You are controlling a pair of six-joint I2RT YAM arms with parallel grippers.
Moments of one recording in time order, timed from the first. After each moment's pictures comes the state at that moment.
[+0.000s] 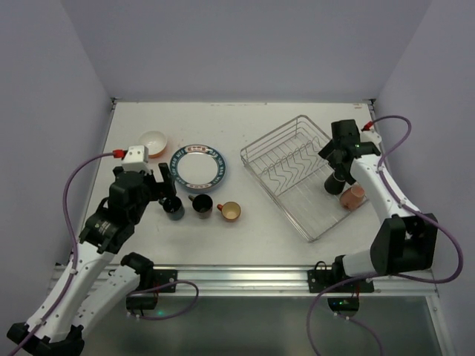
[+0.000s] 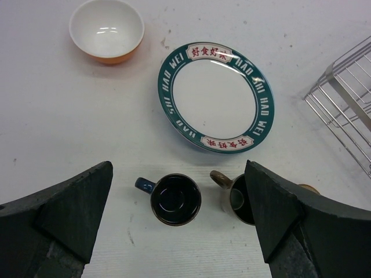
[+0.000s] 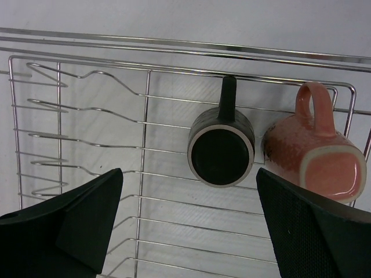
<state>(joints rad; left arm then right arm) -0.43 0.63 0.79 -0.59 -0.34 -0.33 0.12 1.39 1.15 -0.77 0.46 0.88</state>
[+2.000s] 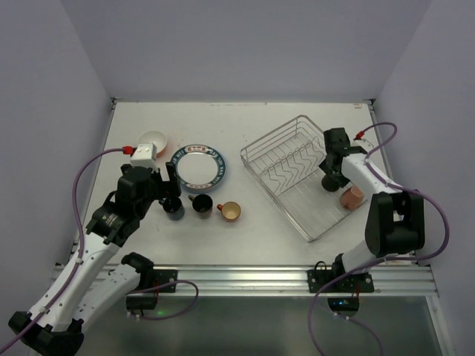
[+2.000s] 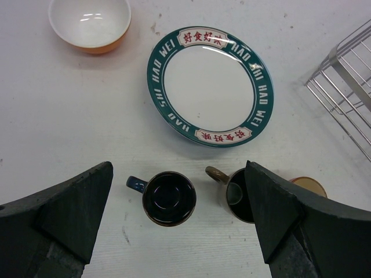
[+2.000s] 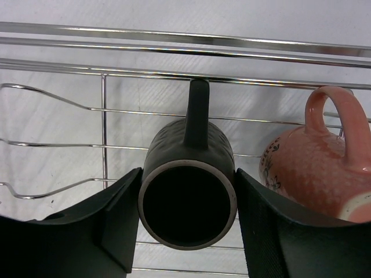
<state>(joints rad) -0.45 0.70 0.79 -0.57 -0.32 -0.33 0.11 1.56 1.06 -0.65 0.51 0.90</state>
